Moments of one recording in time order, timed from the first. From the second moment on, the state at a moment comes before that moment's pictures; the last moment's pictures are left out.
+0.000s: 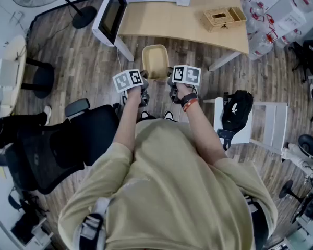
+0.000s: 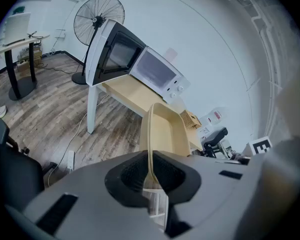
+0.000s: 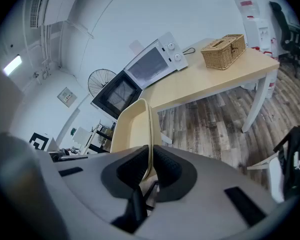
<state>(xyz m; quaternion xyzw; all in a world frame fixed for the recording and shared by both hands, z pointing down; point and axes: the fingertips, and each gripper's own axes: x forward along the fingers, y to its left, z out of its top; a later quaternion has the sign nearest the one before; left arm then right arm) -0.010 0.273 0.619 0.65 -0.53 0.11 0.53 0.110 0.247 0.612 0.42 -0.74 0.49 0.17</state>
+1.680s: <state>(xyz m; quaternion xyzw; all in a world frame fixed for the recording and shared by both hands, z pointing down) -0.077 0.058 0.642 0.64 -0.51 0.09 0.56 0.044 0.036 0.632 0.44 -0.71 0.52 0.17</state>
